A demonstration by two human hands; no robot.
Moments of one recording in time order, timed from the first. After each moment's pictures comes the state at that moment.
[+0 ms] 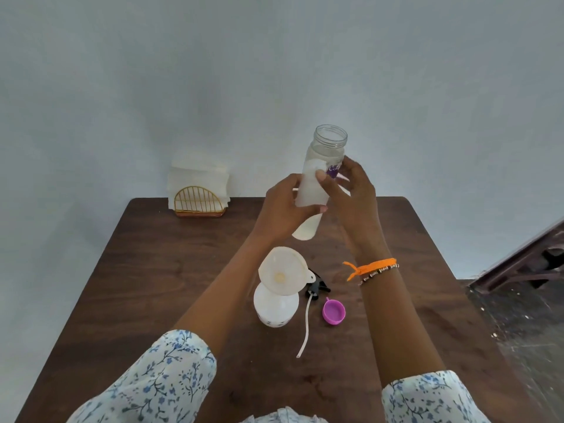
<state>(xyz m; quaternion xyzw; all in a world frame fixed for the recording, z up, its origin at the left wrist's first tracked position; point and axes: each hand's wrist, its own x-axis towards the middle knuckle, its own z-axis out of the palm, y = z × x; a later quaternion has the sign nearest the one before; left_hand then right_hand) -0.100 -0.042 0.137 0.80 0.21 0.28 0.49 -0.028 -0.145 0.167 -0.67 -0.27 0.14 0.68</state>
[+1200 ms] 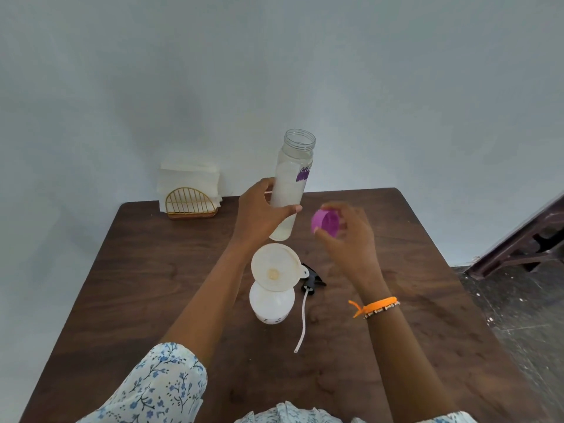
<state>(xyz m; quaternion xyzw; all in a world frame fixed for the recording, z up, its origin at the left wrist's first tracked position) -0.112 -0.034 0.123 0.79 0.29 0.29 0.45 -0.041 -0.187 0.115 -0.81 -0.32 0.03 0.49</state>
